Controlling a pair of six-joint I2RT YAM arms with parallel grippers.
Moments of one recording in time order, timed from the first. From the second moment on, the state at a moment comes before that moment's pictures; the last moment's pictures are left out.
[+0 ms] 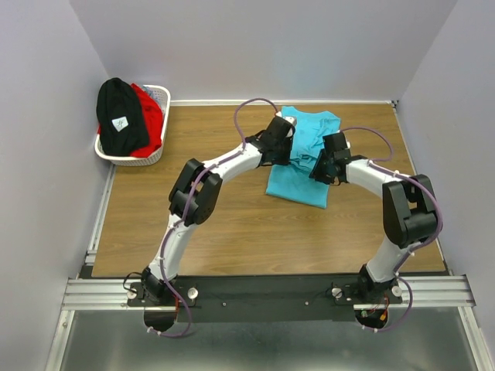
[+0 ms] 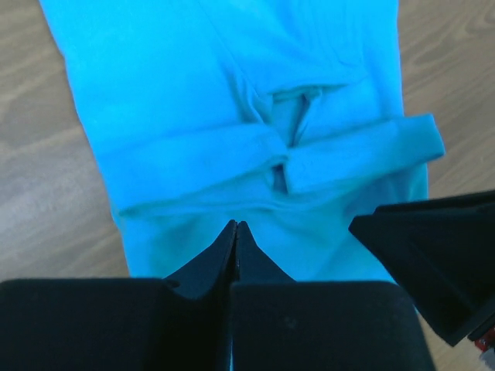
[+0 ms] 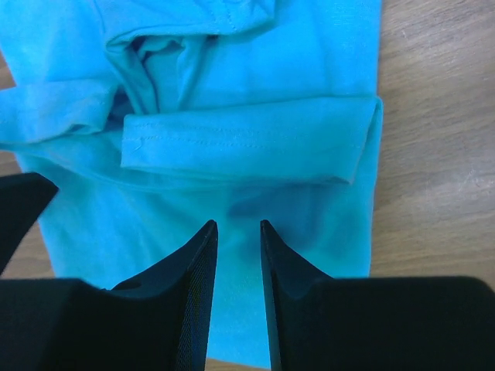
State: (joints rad) left arm -0.70 2.26 1.84 -0.32 0.07 -0.43; right arm 0.26 1.72 1.03 -0.23 0.05 0.63
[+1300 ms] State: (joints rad) left arm -0.69 2.22 1.80 -0.30 0.04 -0.36; right arm 0.26 1.93 1.35 -0.24 0.20 0.54
